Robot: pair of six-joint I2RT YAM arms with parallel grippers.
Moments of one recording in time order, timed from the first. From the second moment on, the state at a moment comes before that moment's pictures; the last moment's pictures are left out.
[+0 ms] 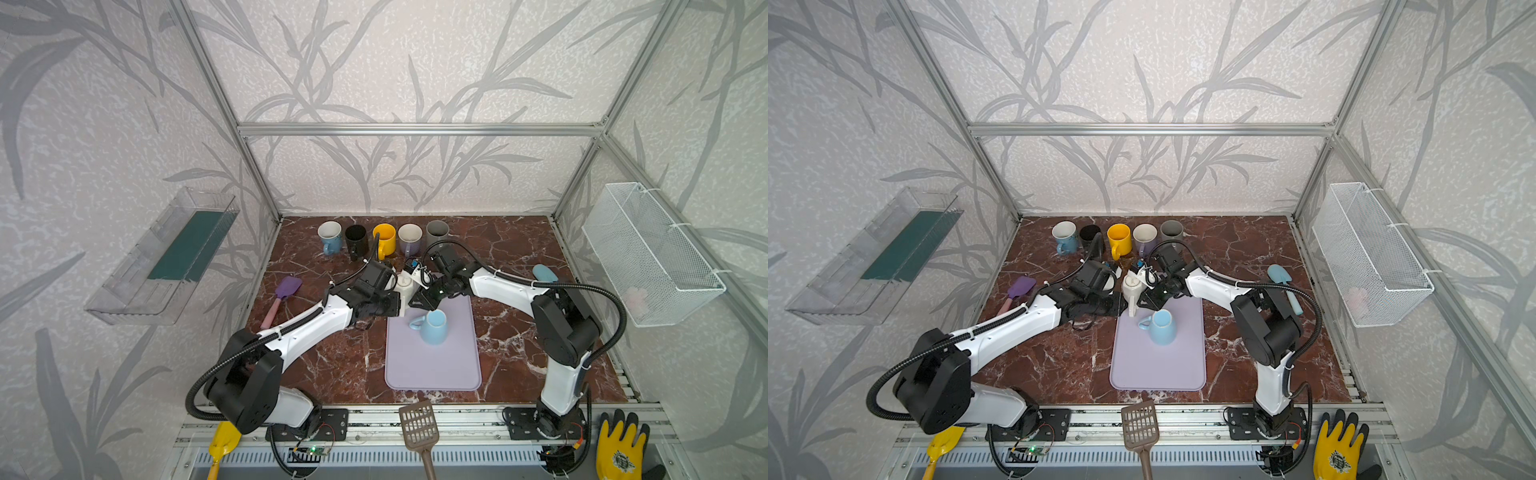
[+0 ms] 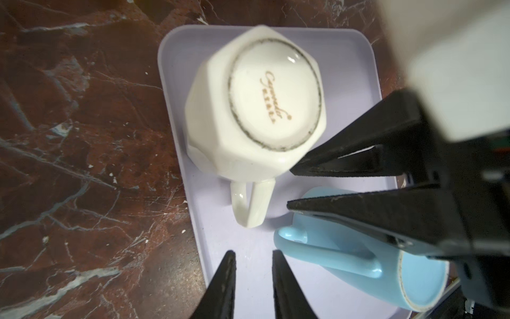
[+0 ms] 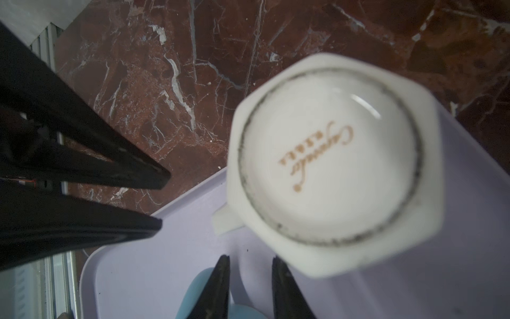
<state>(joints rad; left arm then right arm) -0.60 1.44 0.93 -0.45 0.12 -0.49 0.62 1.87 1.27 -0.39 -0.54 -0.18</state>
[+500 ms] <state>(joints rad) -0.64 1.50 1.00 -0.48 -0.02 -0.53 0.53 1.58 1.08 -0.36 -0.40 -0.04</state>
